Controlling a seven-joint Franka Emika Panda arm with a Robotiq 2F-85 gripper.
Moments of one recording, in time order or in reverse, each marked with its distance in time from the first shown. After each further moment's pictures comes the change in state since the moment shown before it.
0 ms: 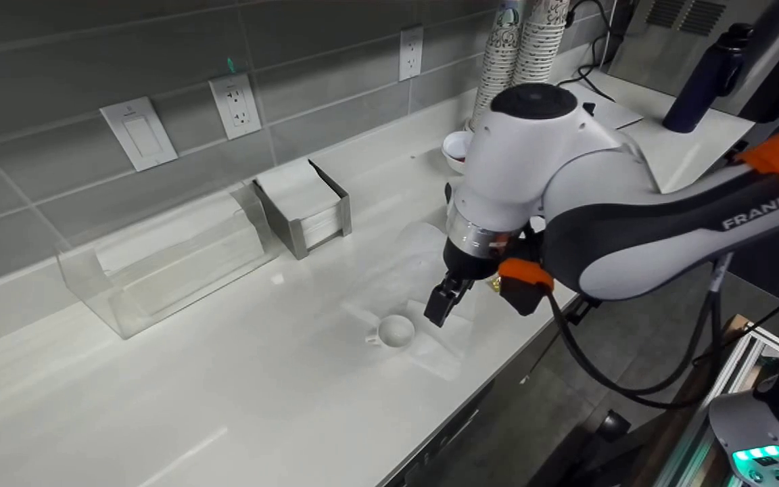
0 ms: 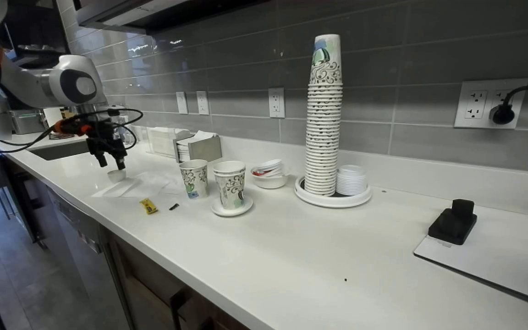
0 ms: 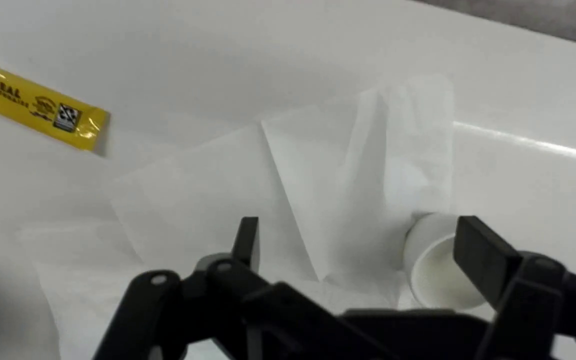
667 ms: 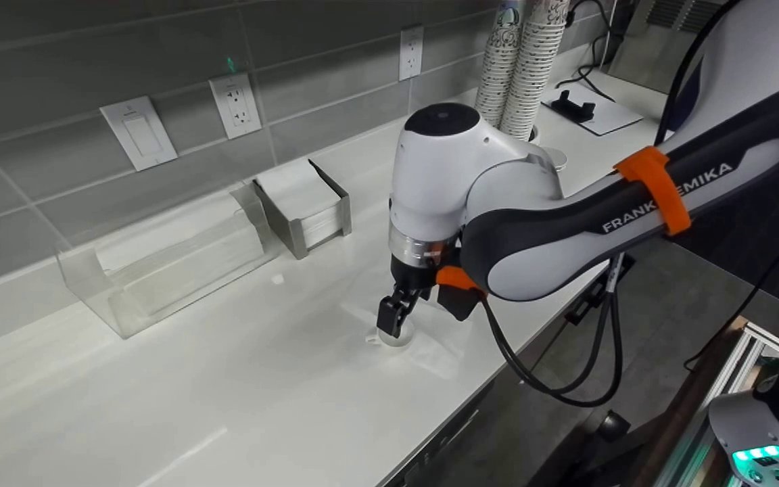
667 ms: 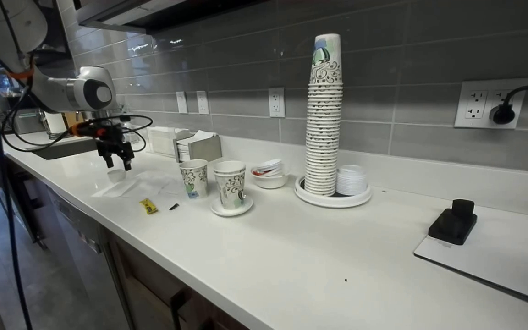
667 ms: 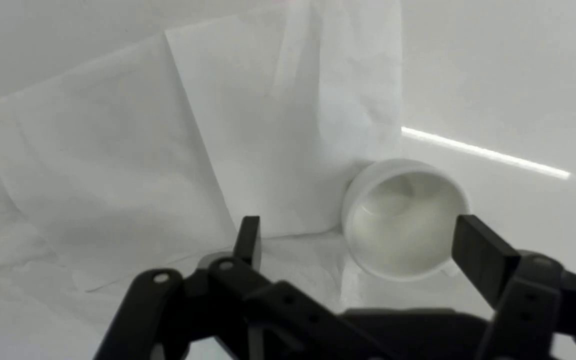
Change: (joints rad) arm 0.122 0.232 -0.087 0.258 -0.012 -0.072 -0.009
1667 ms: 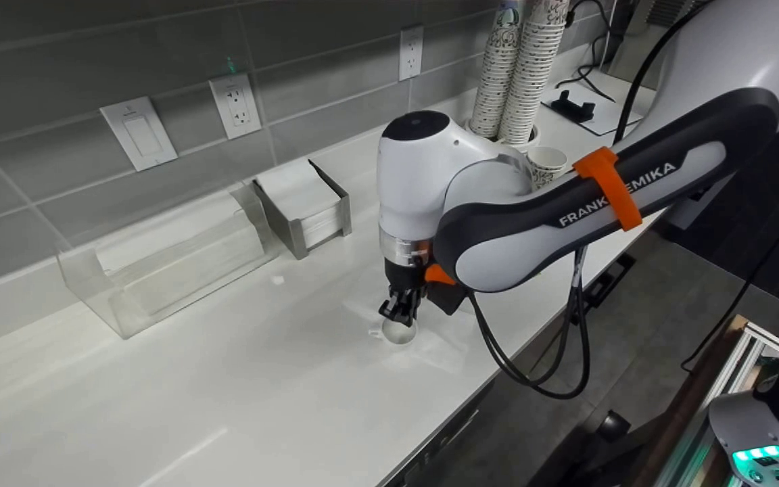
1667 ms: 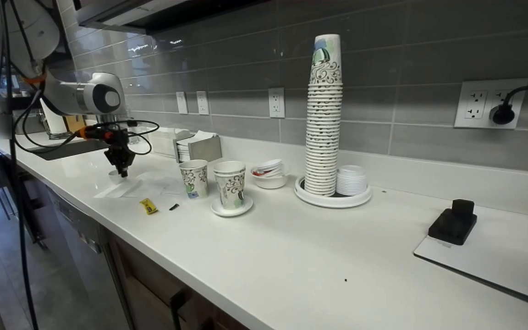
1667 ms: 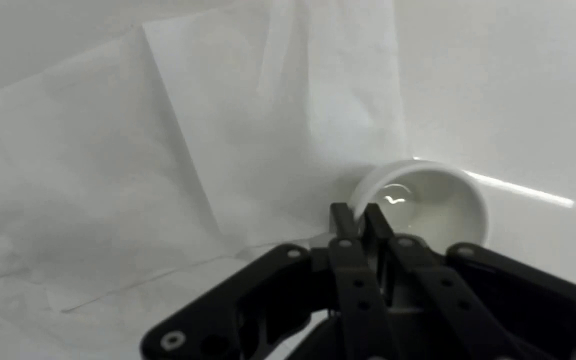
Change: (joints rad) arm 0.030 0.072 -0.046 0.087 0.041 -0.088 -0.054
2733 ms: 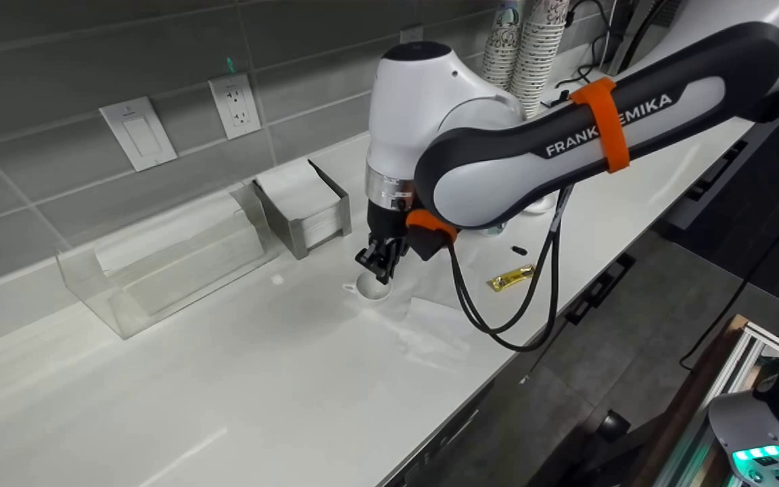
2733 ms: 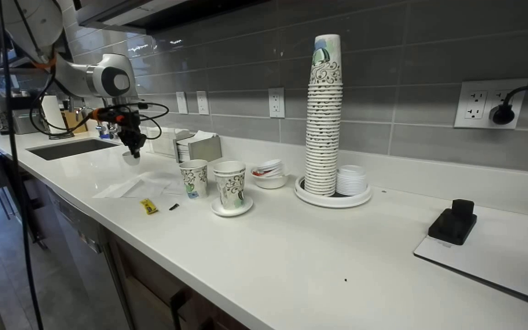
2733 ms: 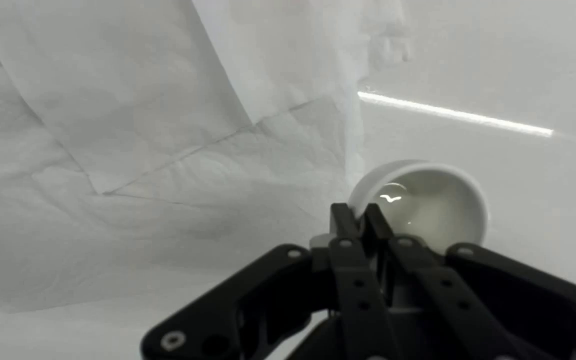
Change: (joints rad) arm -0.008 -0.014 -0.050 0.119 0.055 -0.016 -0.016
